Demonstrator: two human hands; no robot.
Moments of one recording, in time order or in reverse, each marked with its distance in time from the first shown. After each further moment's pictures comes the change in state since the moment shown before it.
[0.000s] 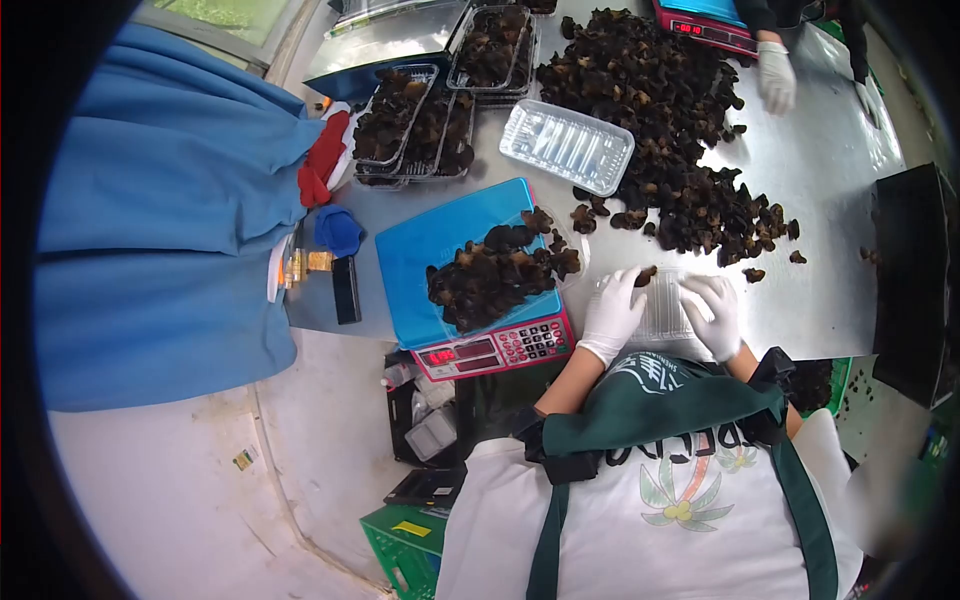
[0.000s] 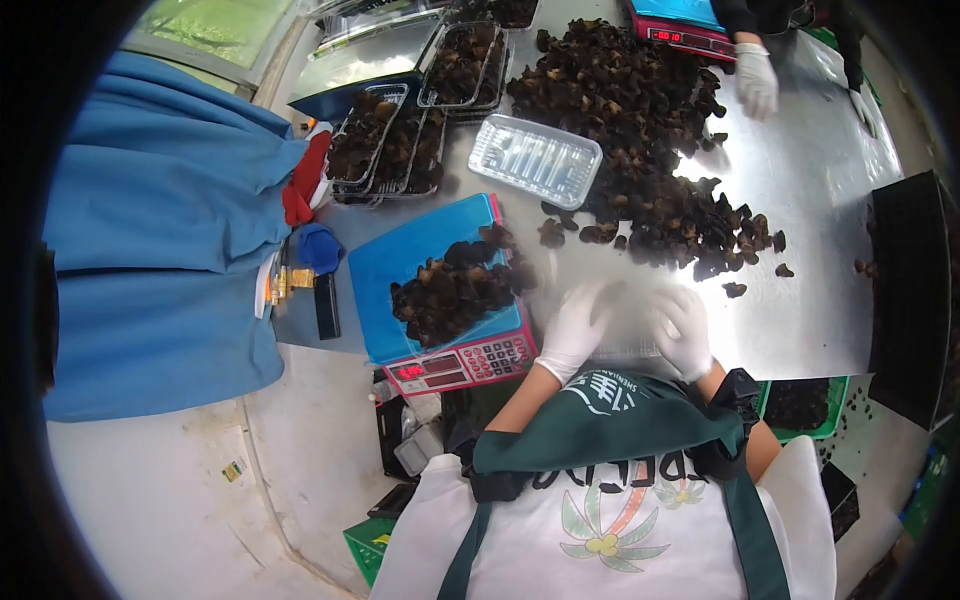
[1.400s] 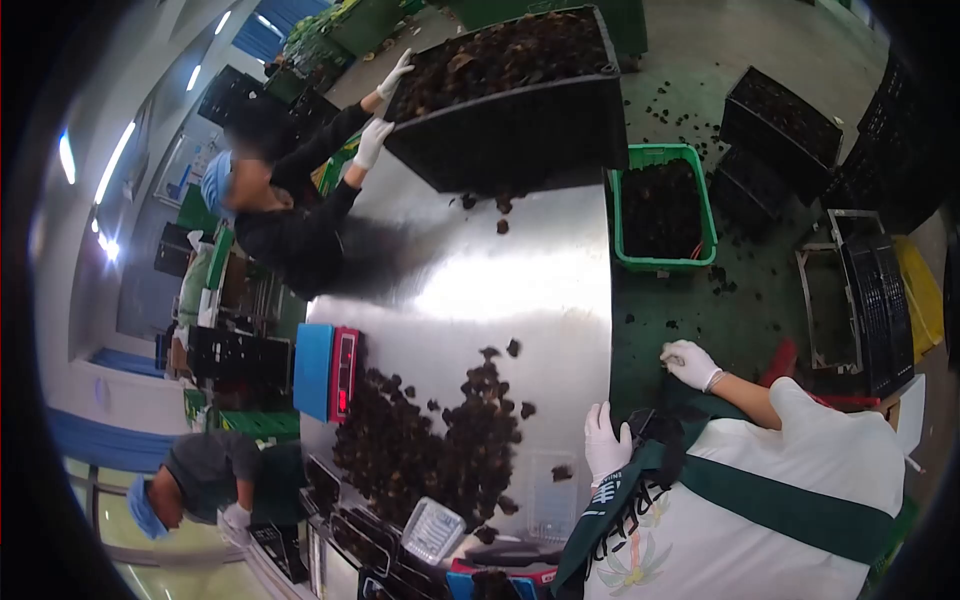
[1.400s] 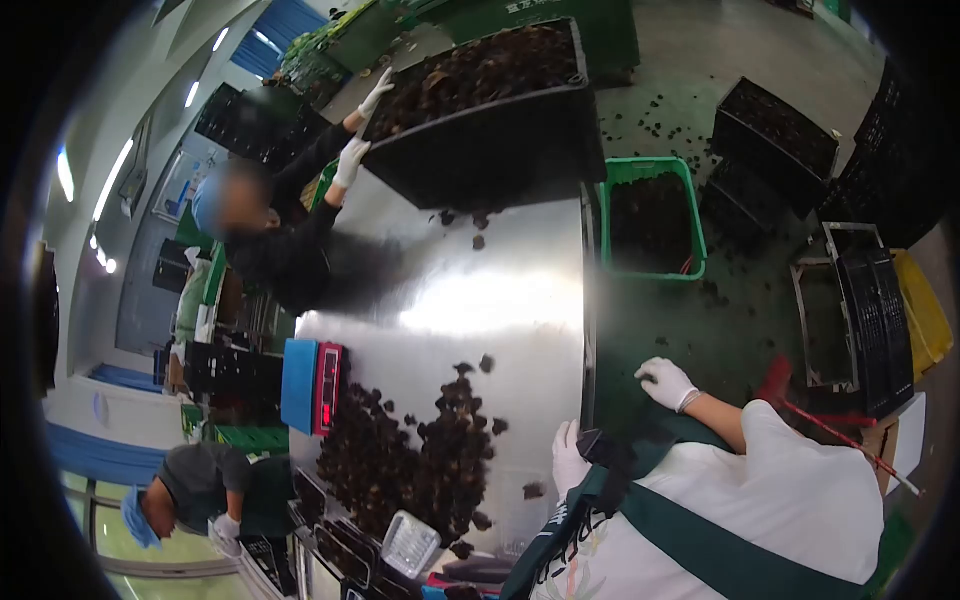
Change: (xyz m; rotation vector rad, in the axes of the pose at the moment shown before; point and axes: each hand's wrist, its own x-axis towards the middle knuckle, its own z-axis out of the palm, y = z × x) left_hand -0.025 0.148 0.164 0.178 -0.903 0.653; right_hand -0.319 0.032 -0.071 0.005 0.711 1.319
